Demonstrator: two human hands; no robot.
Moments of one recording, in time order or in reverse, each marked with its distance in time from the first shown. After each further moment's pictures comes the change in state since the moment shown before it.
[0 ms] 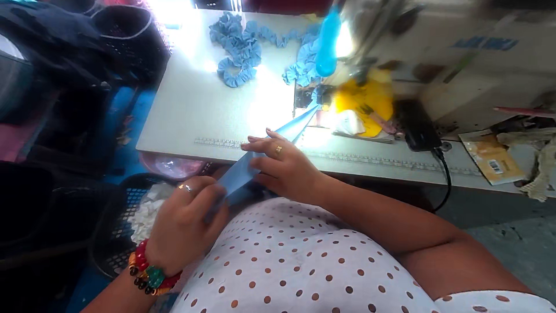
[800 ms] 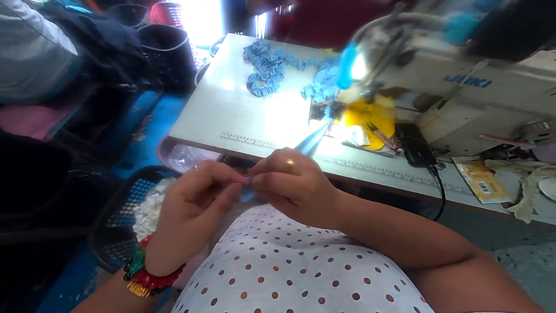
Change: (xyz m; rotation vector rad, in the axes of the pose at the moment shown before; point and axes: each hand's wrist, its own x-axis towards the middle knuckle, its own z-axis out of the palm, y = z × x) left_hand -0.014 0.035 -0.049 -0.852 0.187 -0.166; right_hand 0.029 -0.092 -0.018 0.074 0.087 -0.211
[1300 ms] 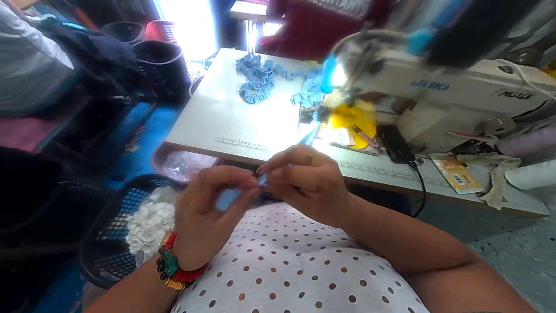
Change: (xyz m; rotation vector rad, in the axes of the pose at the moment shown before) left_hand -0.005 -0.001 0.031 0.037 0.164 0.283; right_hand -0.010 -0.020 -0.020 0.004 0.138 0.080
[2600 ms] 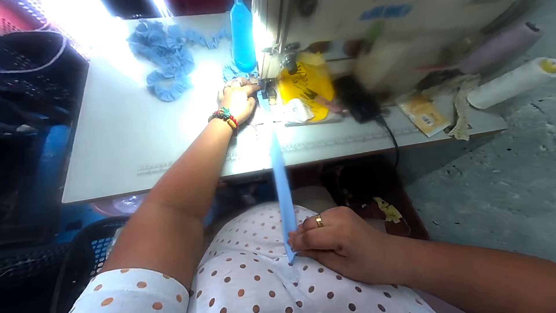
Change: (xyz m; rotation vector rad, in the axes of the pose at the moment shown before) left_hand 0.165 -0.266 0.212 0.606 -0.813 -0.316; right_hand -0.132 -0.003 -0.064 0.027 -0.324 0.546
